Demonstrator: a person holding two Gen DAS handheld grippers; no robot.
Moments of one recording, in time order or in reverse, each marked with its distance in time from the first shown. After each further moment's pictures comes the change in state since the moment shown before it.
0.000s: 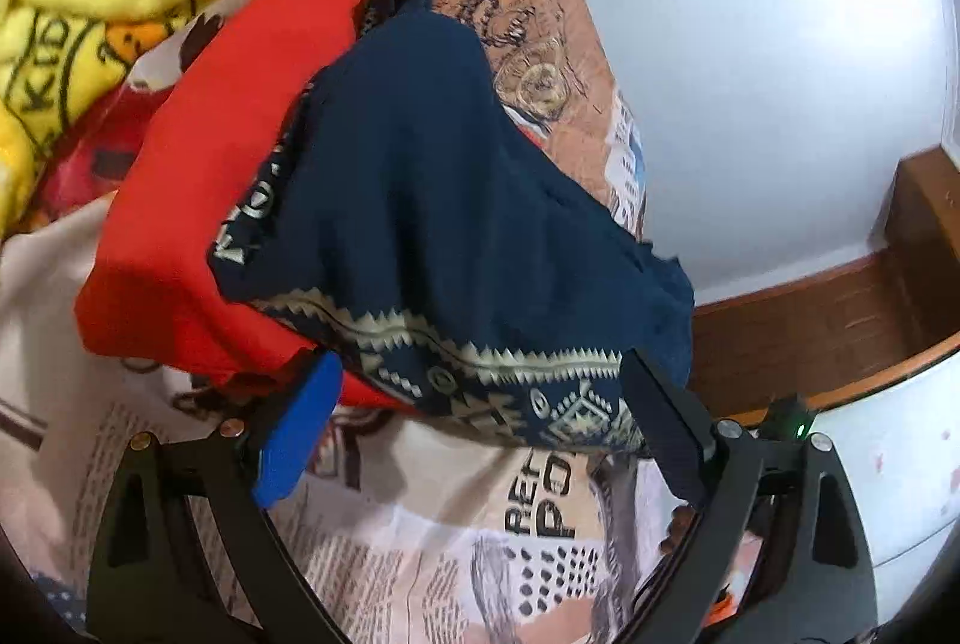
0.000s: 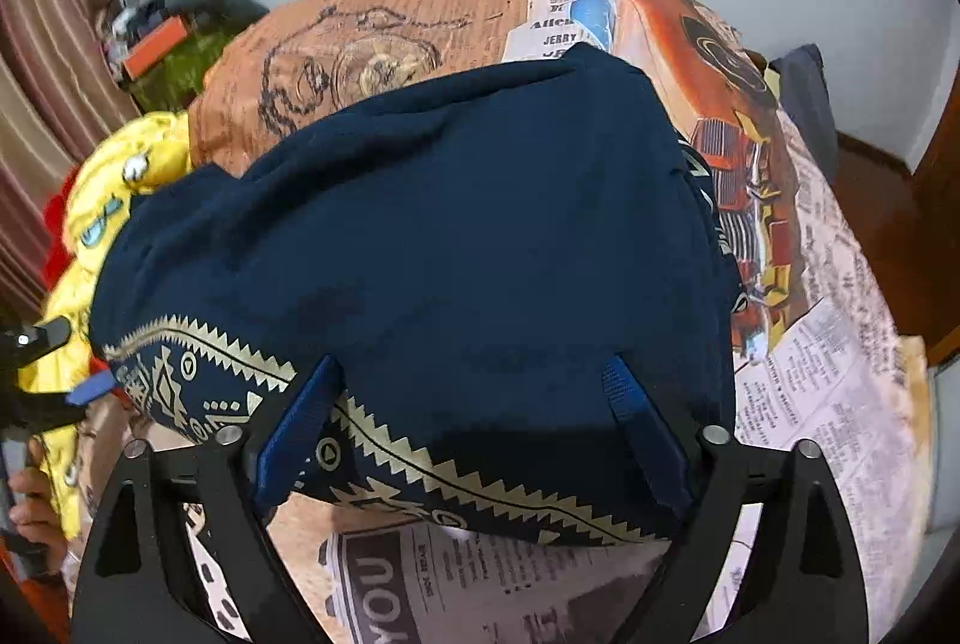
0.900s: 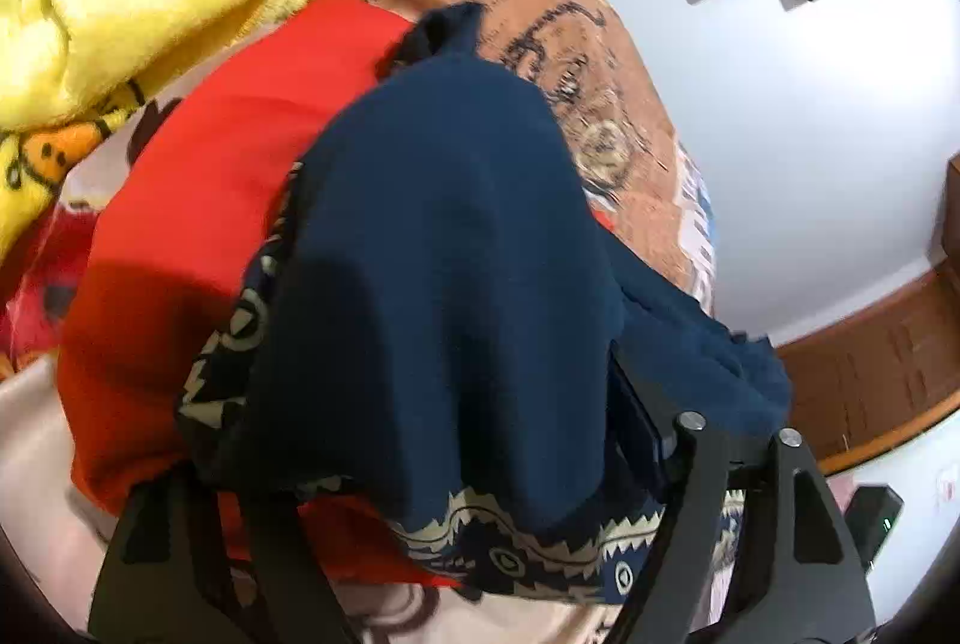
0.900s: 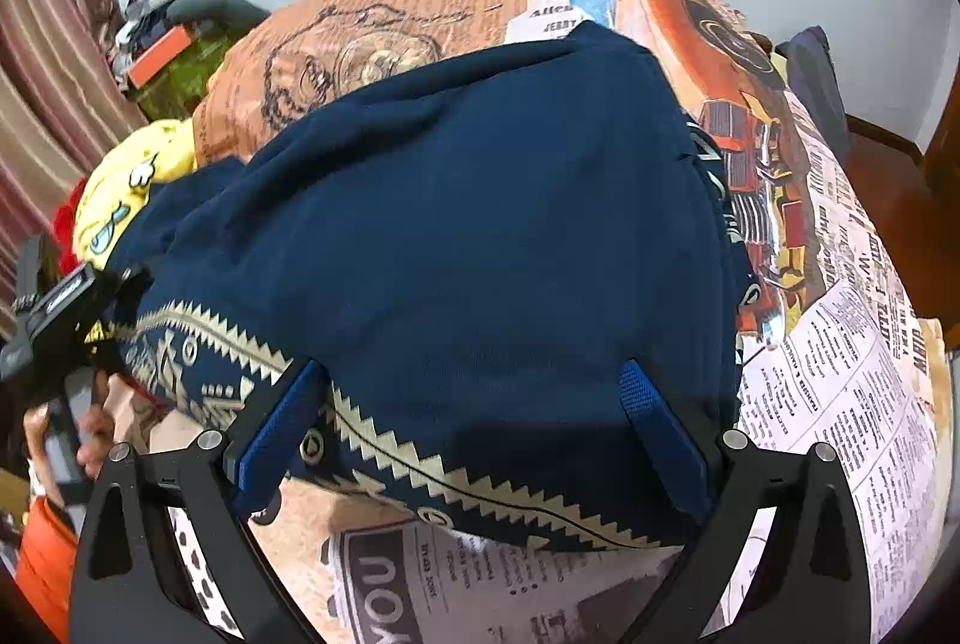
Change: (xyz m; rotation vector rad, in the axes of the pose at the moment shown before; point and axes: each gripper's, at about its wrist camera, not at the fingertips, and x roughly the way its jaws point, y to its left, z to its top) left arm 0.064 -0.021 0.045 0.060 -0.164 0.175; right arm 0.004 0.000 -0.001 0.004 0.028 0.024
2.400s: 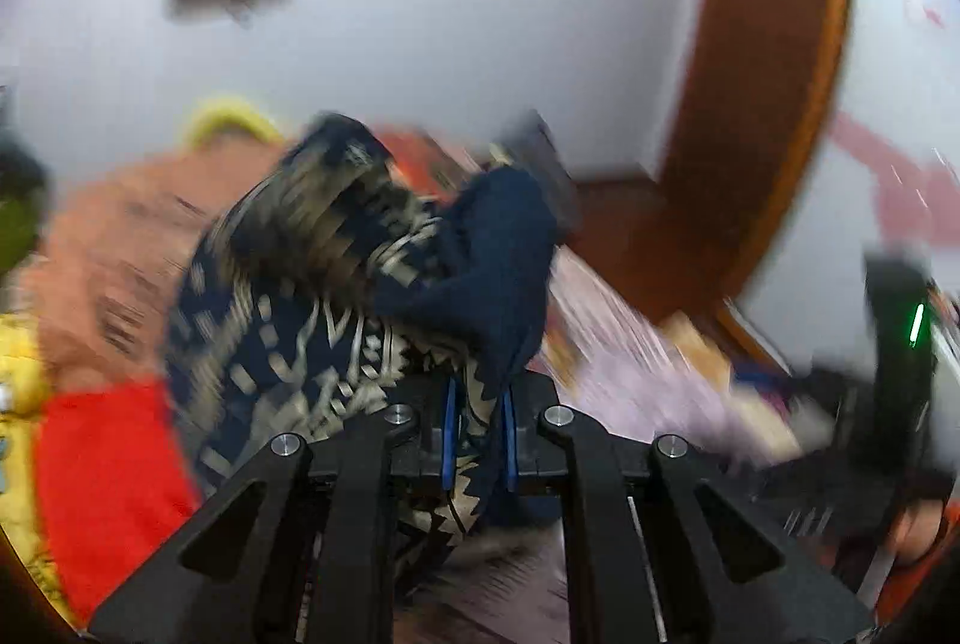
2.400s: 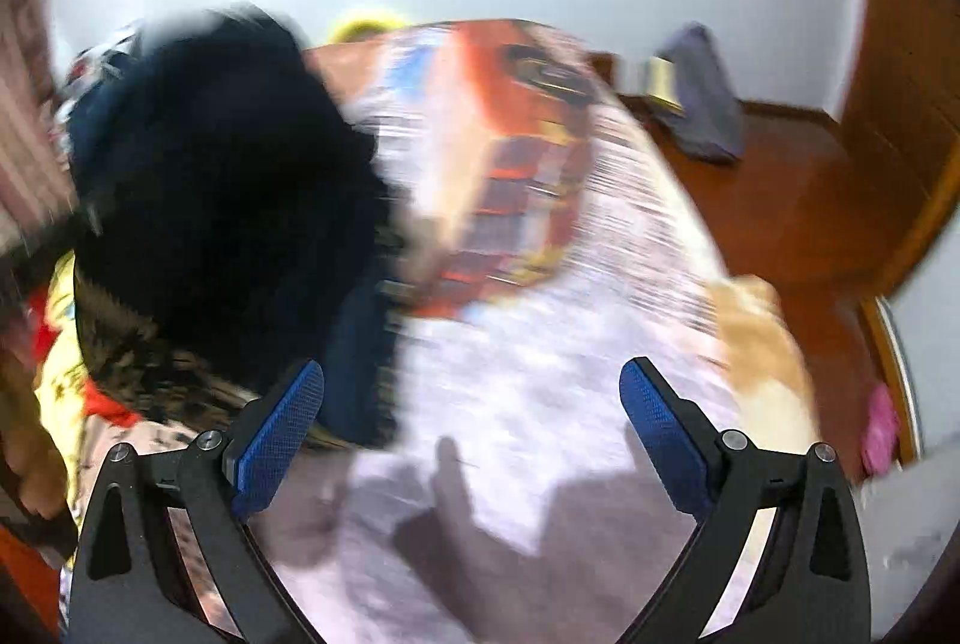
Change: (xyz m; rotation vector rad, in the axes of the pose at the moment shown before) left arm 0.005 -0.313 -0.164 1.009 0.088 -0.077; right arm -0.109 -0.102 -0.023 0.182 -0.101 -0.172
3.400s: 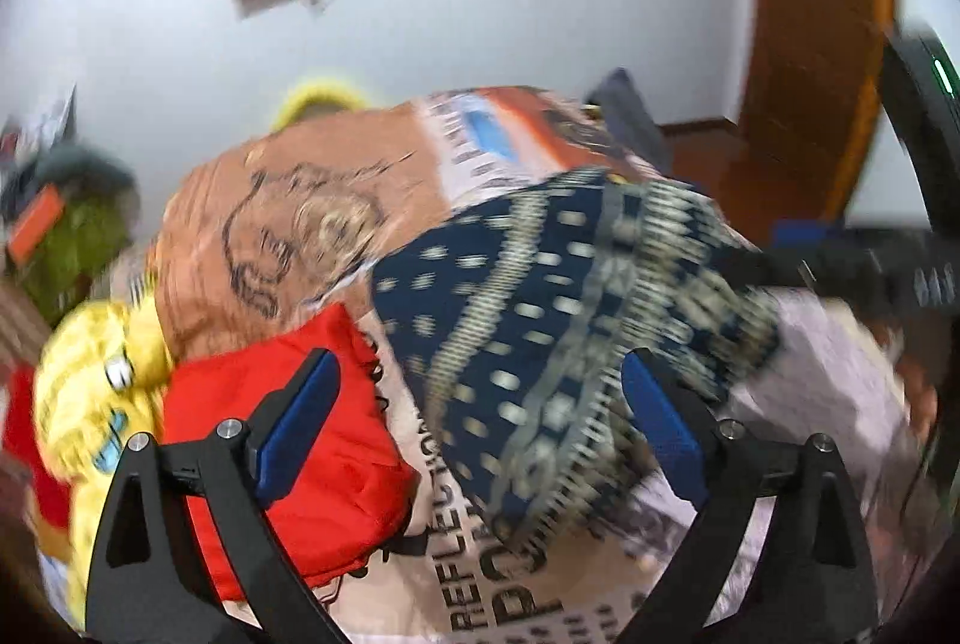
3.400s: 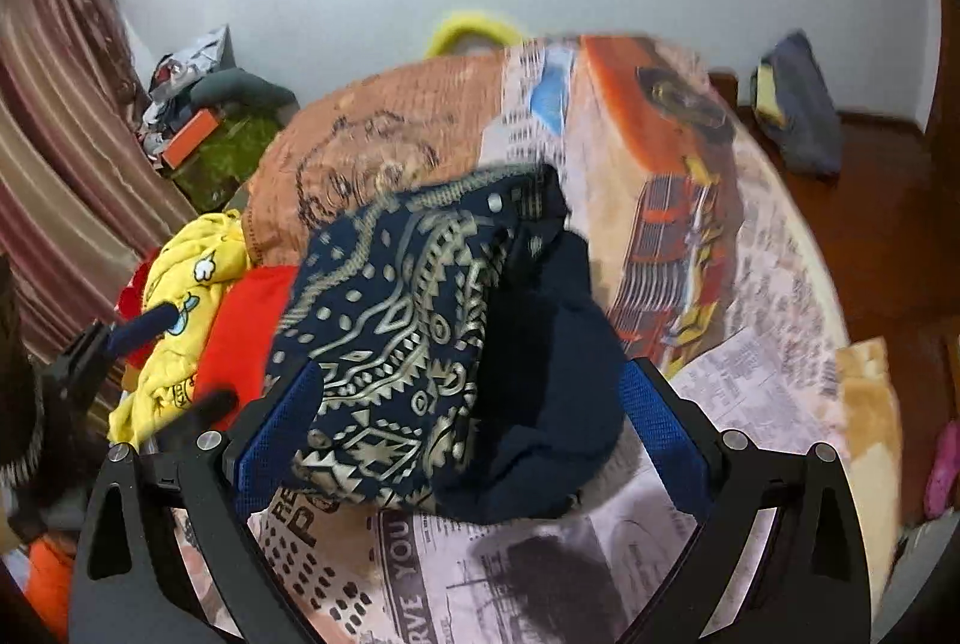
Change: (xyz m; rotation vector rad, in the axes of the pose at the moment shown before) left arm -0.063 0.073 -0.030 -0.022 0.033 0.288; right arm 0.020 0.074 0.038 -0.041 0.023 0.283
